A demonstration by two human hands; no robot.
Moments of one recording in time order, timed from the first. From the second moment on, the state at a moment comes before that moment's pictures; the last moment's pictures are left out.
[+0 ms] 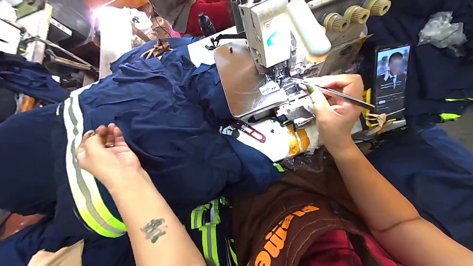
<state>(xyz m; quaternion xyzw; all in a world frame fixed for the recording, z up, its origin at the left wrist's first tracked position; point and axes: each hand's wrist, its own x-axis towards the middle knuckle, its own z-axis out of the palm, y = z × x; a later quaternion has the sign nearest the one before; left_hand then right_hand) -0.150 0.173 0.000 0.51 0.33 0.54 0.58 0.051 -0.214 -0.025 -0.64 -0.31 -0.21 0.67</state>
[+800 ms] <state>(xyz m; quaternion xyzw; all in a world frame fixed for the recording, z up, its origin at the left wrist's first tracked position) 0.064 0.017 0.020 0.93 0.24 0.11 0.28 0.052 -0.282 -0.021 -0.78 -0.22 -0.20 0.55</state>
